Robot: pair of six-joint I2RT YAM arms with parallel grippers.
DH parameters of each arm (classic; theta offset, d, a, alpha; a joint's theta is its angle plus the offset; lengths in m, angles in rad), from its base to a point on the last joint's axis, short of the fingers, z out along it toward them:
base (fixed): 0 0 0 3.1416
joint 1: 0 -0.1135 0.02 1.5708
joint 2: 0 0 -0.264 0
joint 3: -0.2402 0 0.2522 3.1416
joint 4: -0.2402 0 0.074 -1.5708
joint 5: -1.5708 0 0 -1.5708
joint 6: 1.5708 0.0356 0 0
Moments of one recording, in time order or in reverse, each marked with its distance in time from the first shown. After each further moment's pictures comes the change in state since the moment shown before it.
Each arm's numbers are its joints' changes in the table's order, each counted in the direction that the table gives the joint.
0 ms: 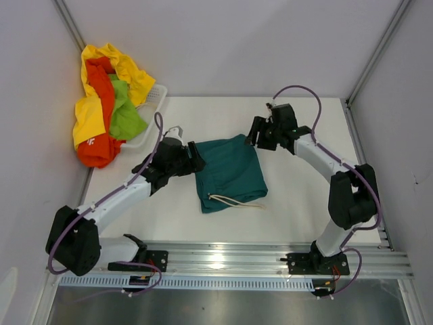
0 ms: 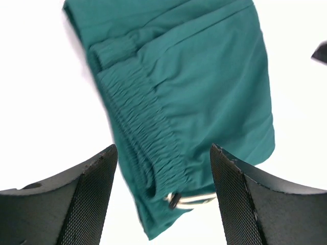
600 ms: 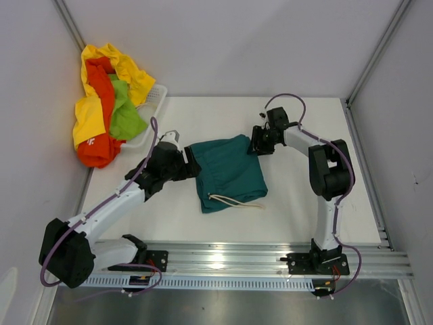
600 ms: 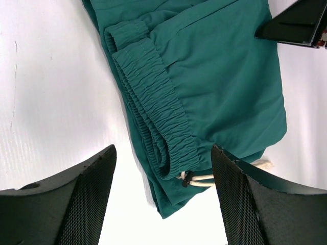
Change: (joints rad) left arm 0.000 -0.119 0.045 -0.099 0.008 0.042; right arm 0.105 0.377 -0.189 -0.095 0.072 -0.176
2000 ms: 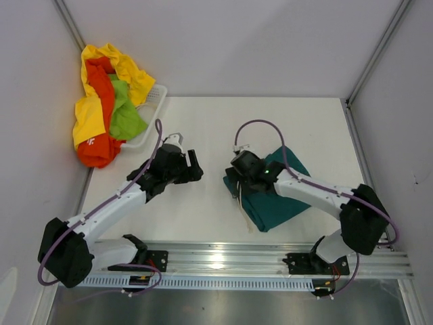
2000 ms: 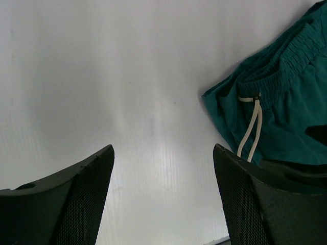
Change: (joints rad) left arm 0.063 0.012 -0.010 -0.037 0.033 0.000; right arm -0.546 -0.602 0.439 -0.190 -0.602 0.133
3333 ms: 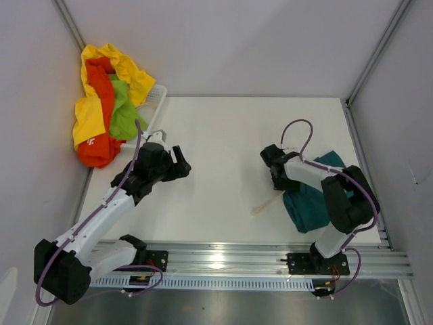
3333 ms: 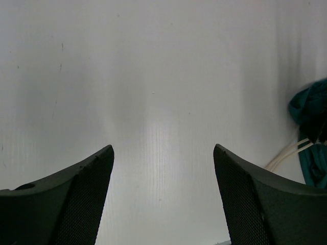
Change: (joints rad) left arm -0.144 -0.142 0.010 -0.076 -0.034 0.036; right arm 0.335 0.233 0.055 -0.077 -0.259 0.121
